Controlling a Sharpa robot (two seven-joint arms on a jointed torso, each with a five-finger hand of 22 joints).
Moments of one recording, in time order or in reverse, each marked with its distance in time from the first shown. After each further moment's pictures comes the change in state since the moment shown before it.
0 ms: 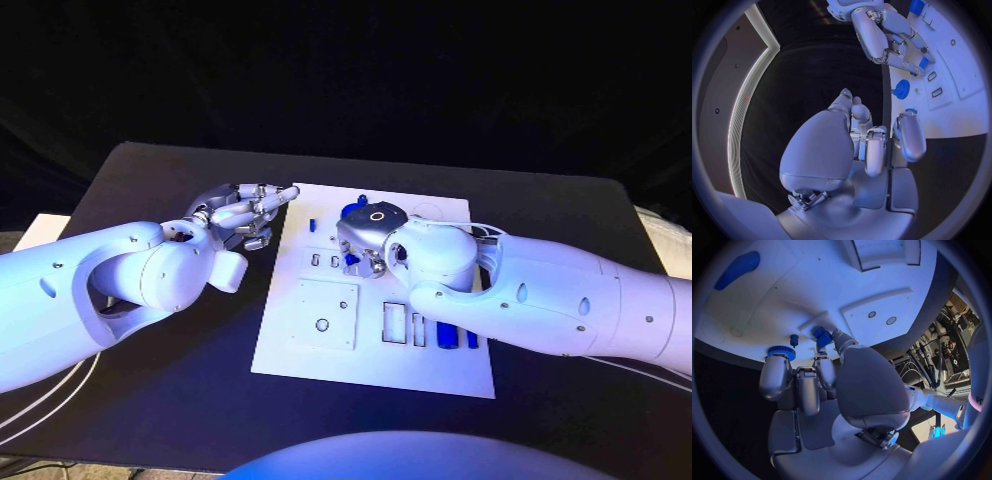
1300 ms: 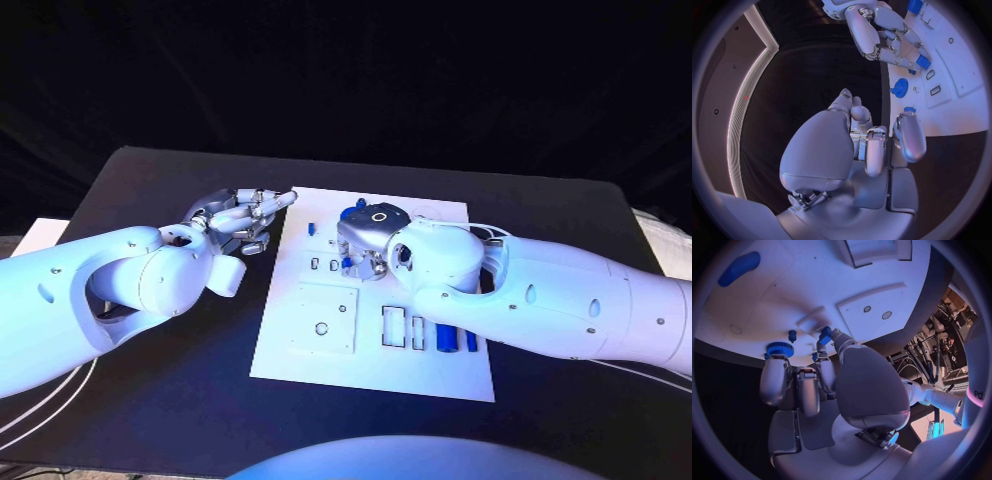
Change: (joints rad) left arm 0.000 0.001 0.000 -0.003 -0.003 -0.005 -0.008; left_hand 0.000 0.000 -0.003 0.003 0.000 0.007 0.000 0.000 0.000 0.014 0.000 0.020 0.021 0.000 0.000 0.000 -0.001 0.000 0.004 -0.004 0.004 0.000; right arm 0.002 -0.025 0.012 0.032 0.018 -0.011 0.009; right_hand 0.011 0.011 0.026 -0.015 -0.006 0.016 -0.012 0.004 0.003 0.025 -0.014 0.053 0.012 0.000 0.000 0.019 0.000 0.000 0.025 -0.007 0.028 0.055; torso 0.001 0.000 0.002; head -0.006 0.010
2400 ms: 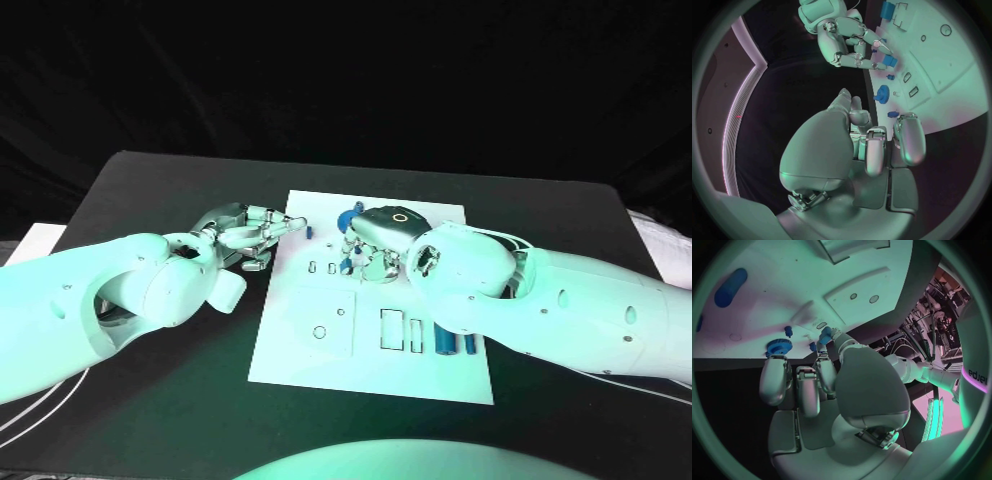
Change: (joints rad) left arm -0.009 0.018 0.000 -0.013 -0.178 0.035 -0.135; left_hand -0.004 -0.004 -0.012 0.007 0.000 0.014 -0.007 0.000 0.000 0.026 -0.005 0.042 0.044 0.000 0.000 0.000 0.000 0.000 0.012 -0.005 0.014 0.025; right arm -0.050 -0.093 0.049 0.073 0.113 -0.150 0.052; right_hand 0.000 0.000 0.000 0.000 0.002 0.002 -0.002 0.004 0.000 0.000 0.000 0.000 -0.001 0.000 0.000 0.000 0.000 0.000 -0.004 0.004 0.000 -0.001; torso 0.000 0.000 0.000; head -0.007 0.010
